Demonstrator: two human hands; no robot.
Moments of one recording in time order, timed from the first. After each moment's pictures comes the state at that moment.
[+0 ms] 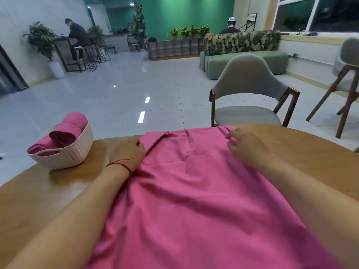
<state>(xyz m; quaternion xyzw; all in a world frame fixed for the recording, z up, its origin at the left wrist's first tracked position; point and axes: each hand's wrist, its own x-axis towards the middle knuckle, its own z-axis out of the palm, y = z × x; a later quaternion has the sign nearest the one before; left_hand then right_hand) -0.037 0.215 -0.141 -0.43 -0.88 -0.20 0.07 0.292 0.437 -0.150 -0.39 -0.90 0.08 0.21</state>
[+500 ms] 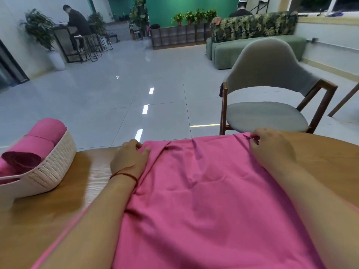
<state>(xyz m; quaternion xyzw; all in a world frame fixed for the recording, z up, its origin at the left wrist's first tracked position) -0.100 0.310 -0.187 -0.34 -0.90 -0.26 0.03 0.242 0.547 -0.194 -0.51 -0.82 0.04 0.27</state>
